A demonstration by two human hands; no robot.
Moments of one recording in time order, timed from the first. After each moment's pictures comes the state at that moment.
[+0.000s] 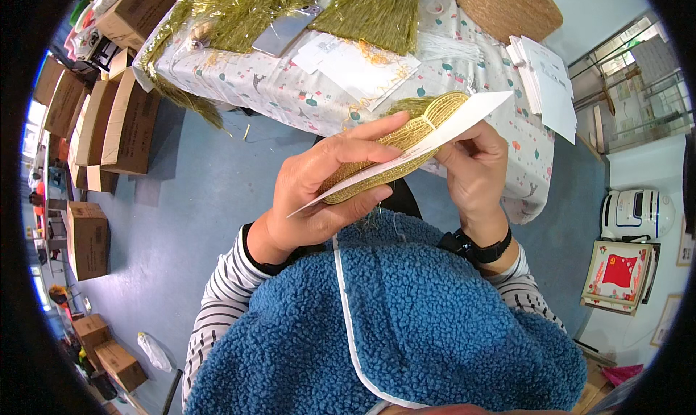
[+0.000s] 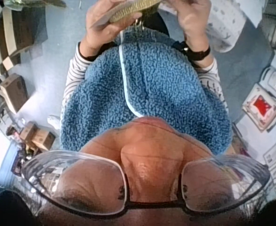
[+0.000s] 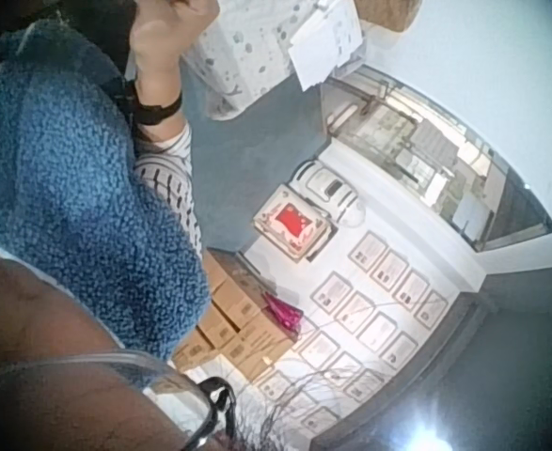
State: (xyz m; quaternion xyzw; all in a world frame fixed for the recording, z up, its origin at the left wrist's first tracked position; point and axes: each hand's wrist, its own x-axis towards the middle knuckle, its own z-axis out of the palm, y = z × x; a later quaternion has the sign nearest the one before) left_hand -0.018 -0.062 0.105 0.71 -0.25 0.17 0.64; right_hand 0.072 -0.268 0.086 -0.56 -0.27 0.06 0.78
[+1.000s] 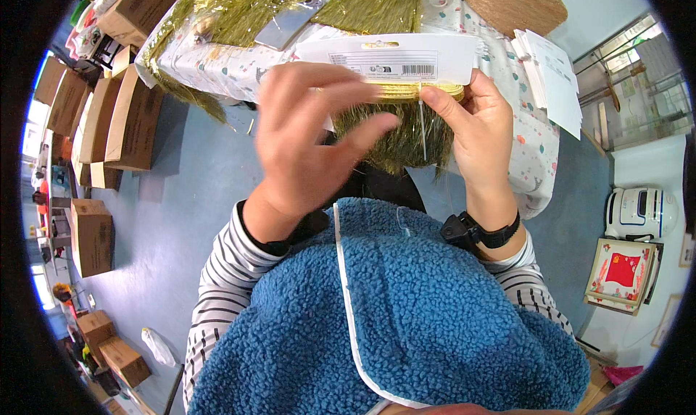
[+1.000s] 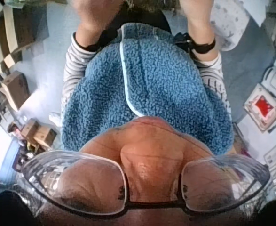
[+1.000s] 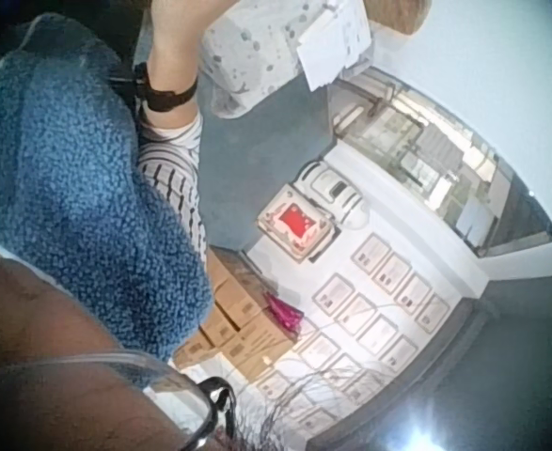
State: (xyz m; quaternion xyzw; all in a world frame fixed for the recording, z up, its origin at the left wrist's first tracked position) left_hand 0.014 -0.051 0.113 0.82 -0.18 0.49 0.25; right_hand 0.095 -0.247 0.105 -0.62 -0.24 0.03 0.75
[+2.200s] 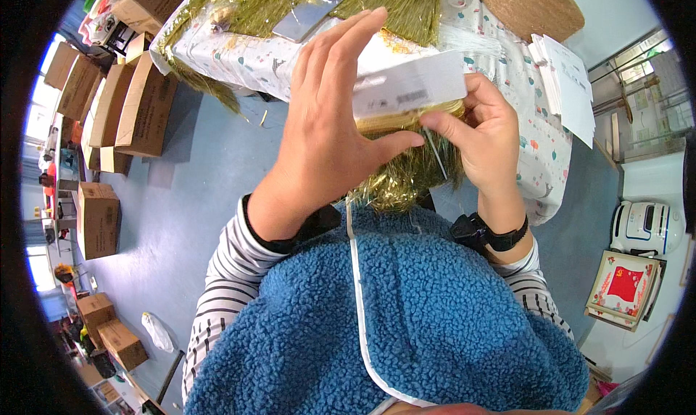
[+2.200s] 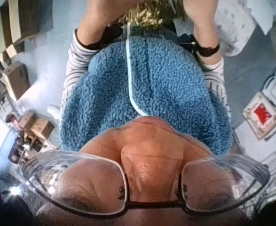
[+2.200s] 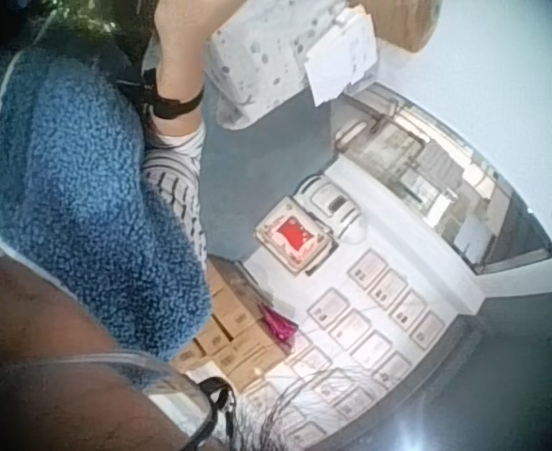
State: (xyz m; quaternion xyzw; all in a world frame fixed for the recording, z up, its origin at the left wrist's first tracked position) left_hand 0.013 -0.061 0.126 0.86 -0.12 0.38 0.32; right_hand 0.088 -0.249 0.103 -0.64 -0.29 0.08 0.71
